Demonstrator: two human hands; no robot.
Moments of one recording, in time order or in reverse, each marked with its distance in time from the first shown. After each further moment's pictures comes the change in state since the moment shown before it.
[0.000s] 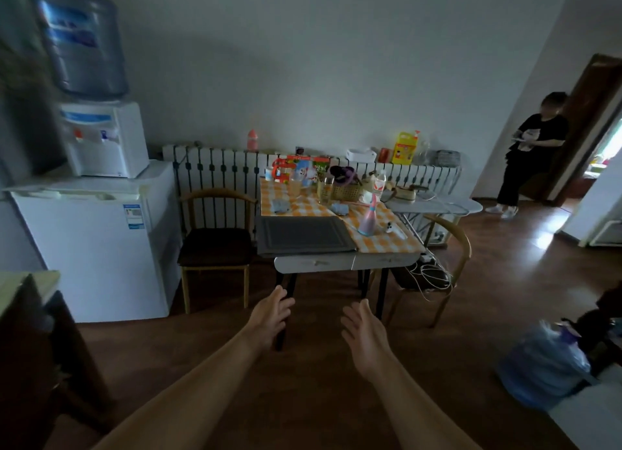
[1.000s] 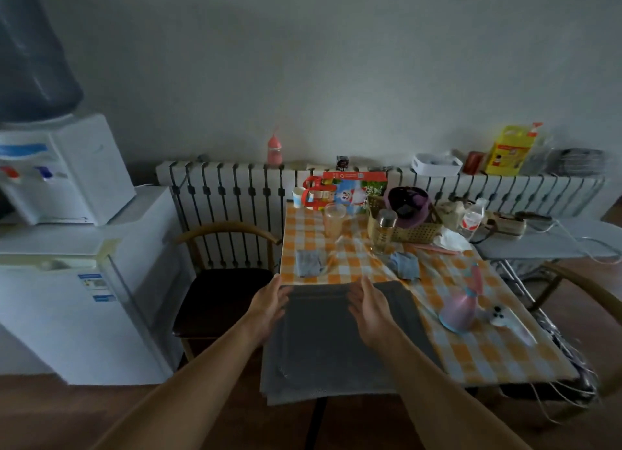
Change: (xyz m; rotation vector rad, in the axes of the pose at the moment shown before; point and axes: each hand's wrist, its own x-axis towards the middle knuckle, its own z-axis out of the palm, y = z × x) left_hand 0.520 0.230 -0.063 -0.014 0.278 0.002; right_hand 0.571 -0.154 0.210 -0.010 -0.144 0.136
